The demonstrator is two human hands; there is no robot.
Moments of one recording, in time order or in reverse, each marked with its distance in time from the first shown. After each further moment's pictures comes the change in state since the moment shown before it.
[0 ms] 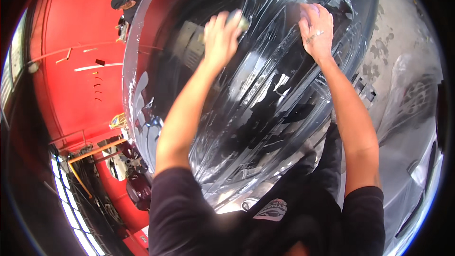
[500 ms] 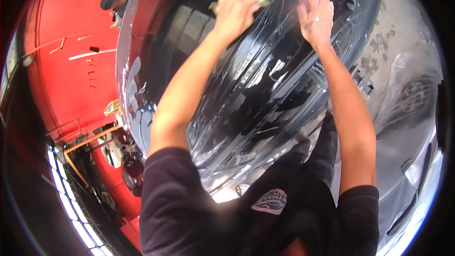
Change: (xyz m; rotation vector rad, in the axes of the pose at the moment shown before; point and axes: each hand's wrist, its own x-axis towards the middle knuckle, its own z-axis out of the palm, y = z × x) left_hand 0.041 0.023 0.029 -0.054 0.038 0.125; right_hand 0.000 0.007 0.008 -0.002 0.035 -0.105
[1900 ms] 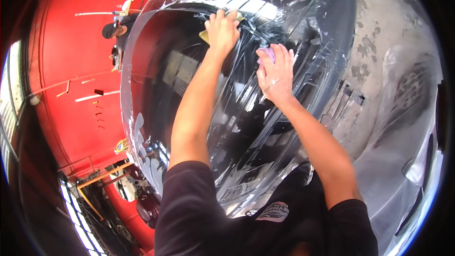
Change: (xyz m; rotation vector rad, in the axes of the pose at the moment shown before) left_hand 0.130 -0.033 0.062 0.265 -0.203 -0.285; right_hand 0.002 -0.039 -0.019 0.139 -0.148 0.116
